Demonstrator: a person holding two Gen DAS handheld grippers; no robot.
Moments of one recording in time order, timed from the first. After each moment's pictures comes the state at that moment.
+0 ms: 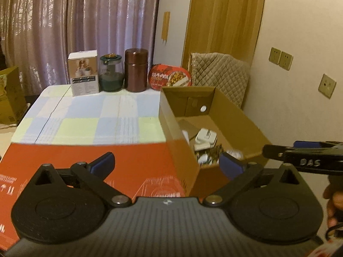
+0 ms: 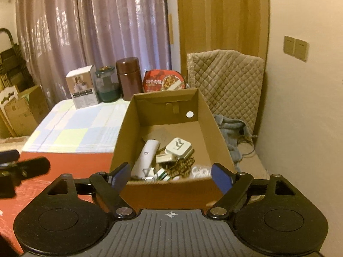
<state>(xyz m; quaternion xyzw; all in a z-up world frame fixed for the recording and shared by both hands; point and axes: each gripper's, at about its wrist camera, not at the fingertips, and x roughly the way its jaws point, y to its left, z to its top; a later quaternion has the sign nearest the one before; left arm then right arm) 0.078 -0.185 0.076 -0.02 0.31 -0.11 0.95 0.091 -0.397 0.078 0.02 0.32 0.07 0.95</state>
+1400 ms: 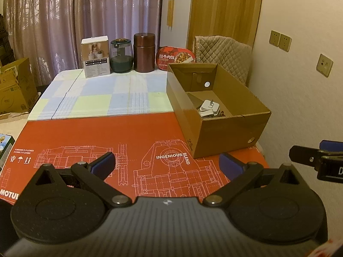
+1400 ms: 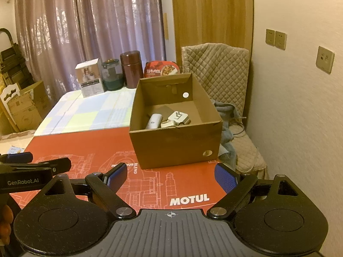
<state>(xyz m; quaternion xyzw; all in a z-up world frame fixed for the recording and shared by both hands) 0.003 -0.171 0.063 0.00 0.33 -0.09 0.94 -0.028 -0.381 0.085 0.03 0.33 0.05 0.94</state>
